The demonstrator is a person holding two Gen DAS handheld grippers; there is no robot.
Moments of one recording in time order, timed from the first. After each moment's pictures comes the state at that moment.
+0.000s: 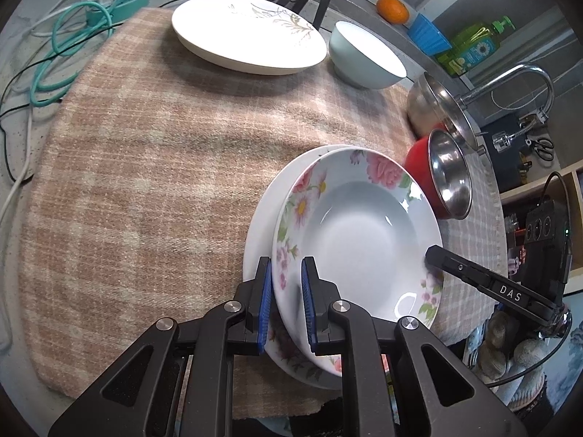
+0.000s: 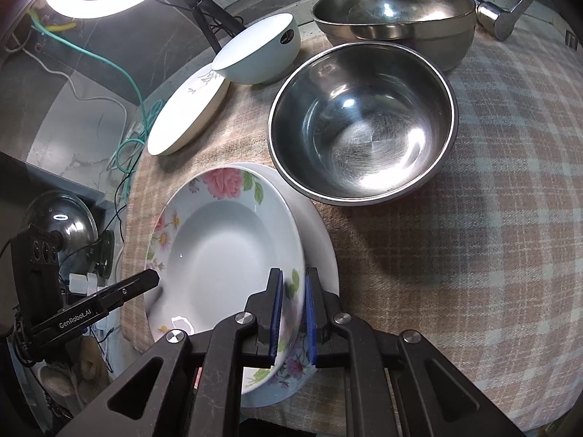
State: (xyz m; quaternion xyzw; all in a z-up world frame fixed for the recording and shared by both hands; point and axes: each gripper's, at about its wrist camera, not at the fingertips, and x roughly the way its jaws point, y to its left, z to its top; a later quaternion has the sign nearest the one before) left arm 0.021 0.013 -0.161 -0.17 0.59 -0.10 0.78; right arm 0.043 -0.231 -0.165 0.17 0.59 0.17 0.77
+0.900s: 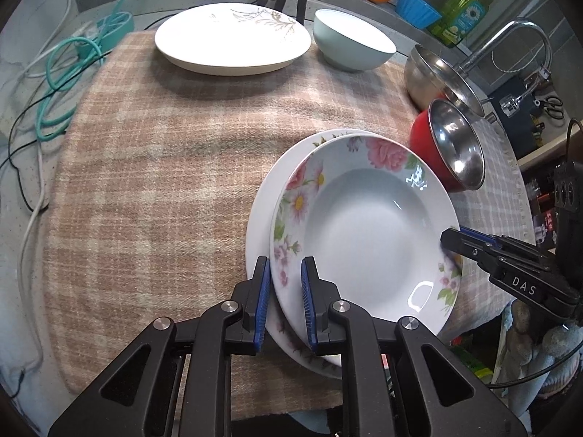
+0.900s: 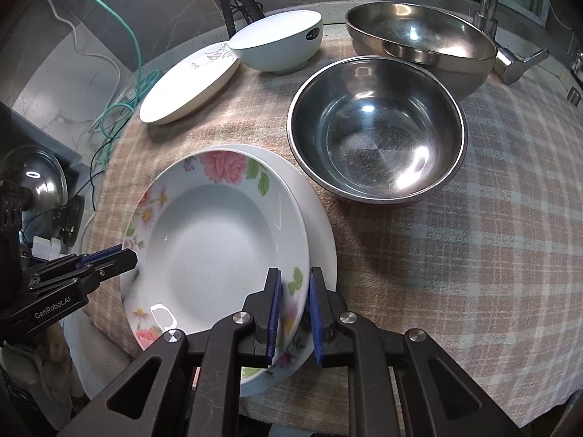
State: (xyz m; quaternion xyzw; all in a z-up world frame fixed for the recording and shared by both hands) left arm 0.018 -0.003 -0.158 -0.09 0.59 -0.09 0.80; right arm 0.040 -0.203 -0.158 0.06 0.59 0.16 0.79
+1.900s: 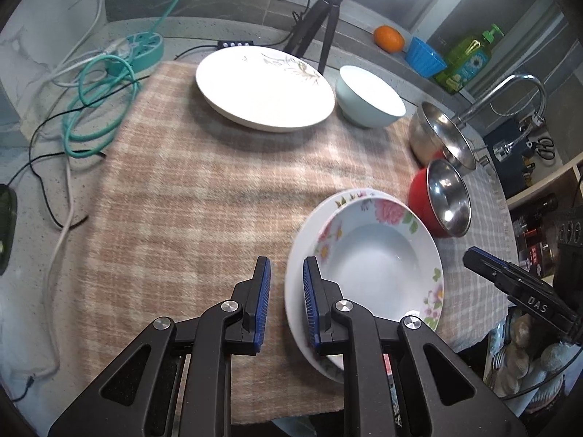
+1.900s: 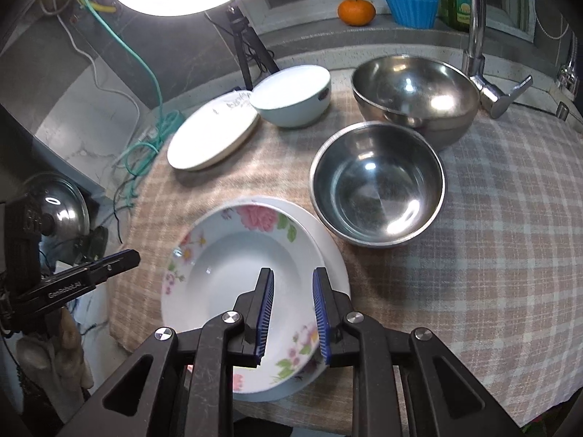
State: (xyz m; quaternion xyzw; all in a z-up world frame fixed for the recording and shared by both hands) left arm 0.029 0.043 -0.120 -0.13 0.54 -0.08 0.82; right arm 0.031 -0.212 -0.106 0.10 0.53 0.17 0.82
